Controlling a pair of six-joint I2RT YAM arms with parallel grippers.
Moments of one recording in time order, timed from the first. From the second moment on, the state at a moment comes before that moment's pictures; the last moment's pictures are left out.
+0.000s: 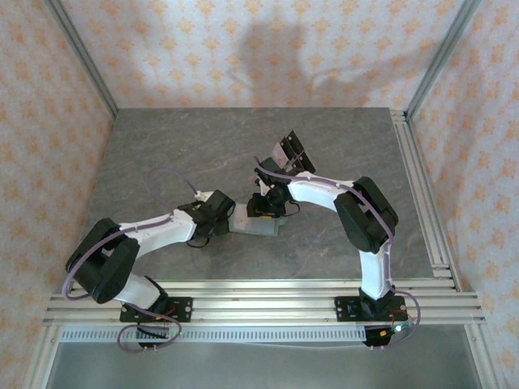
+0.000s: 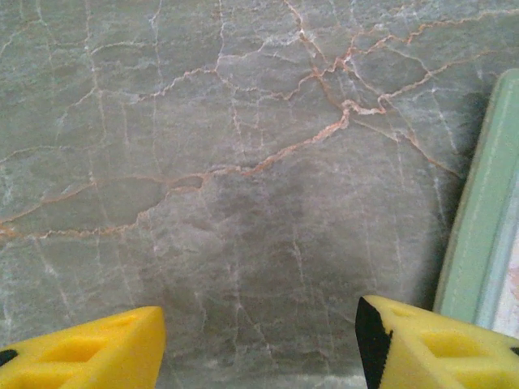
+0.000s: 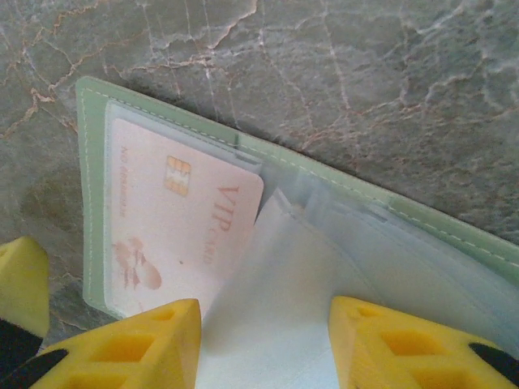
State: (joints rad) left arm -0.59 1.45 0.69 -0.46 -0.31 -0.75; right arm 0.71 1.97 1.33 -0.57 -0.36 0.59
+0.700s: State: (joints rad) left arm -0.72 1.33 0.58 -0.30 -0.18 -0.74; right arm 0.71 1.97 1.31 -0.54 -0.38 0.62
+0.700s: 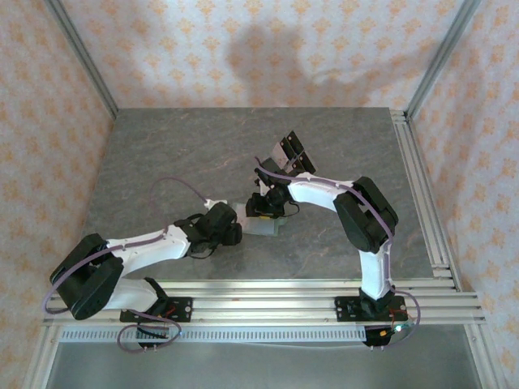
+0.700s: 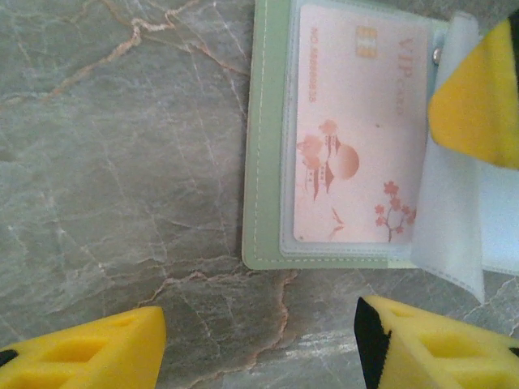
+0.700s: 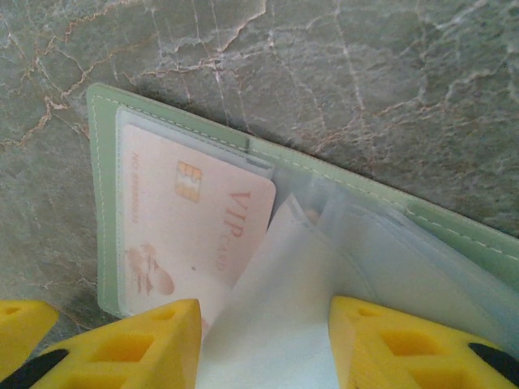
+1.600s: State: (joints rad) left arm -0.76 1.42 0.58 -0.17 -0.19 -0.75; right arm 0.70 1.98 1.31 -0.53 -0.39 0.63
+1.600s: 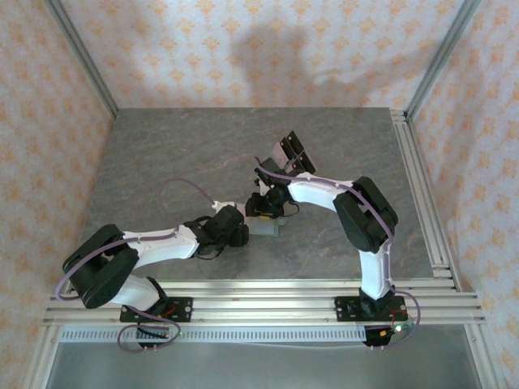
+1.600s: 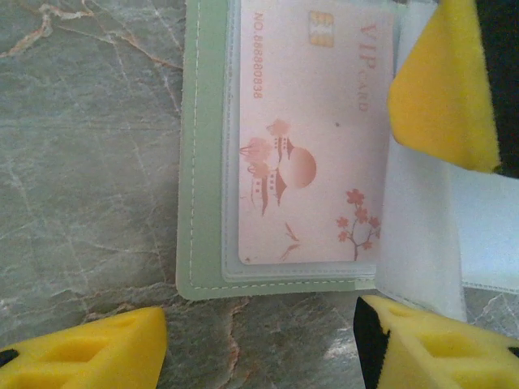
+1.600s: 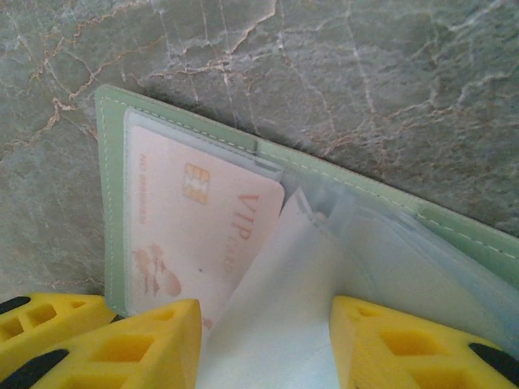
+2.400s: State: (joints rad) left arm -0.76 1.42 0.58 -0.12 -0.30 -0.79; right arm 0.68 1.85 1.32 -0.53 -0.38 0.68
